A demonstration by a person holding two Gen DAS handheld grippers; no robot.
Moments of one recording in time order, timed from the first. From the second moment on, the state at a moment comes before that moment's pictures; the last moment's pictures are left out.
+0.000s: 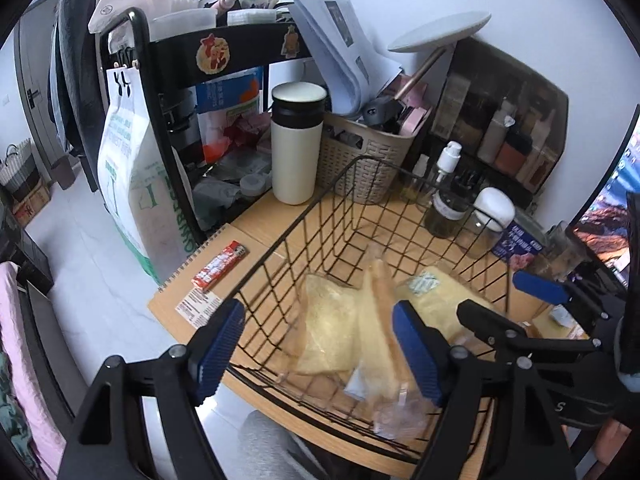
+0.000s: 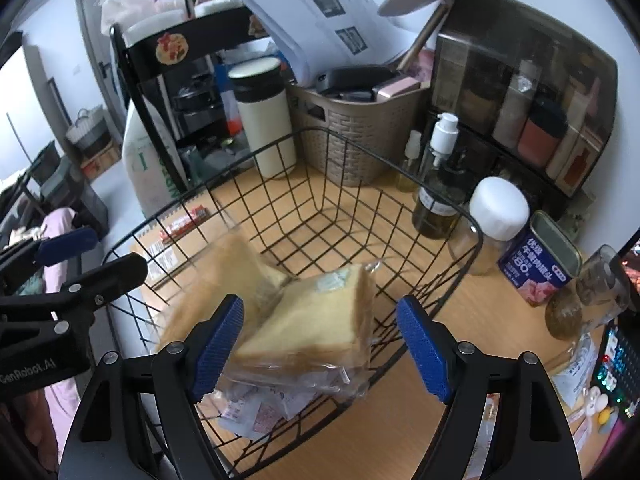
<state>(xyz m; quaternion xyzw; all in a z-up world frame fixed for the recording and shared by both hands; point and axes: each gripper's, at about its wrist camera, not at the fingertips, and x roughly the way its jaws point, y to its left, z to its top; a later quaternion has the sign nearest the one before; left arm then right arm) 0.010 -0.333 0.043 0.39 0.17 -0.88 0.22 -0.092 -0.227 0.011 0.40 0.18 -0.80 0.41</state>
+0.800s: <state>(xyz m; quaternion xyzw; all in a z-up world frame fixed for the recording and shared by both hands) -0.095 -0.098 0.014 0.47 0.12 -0.88 0.02 -0.144 0.059 0.012 0.43 0.07 -0.87 0.22</state>
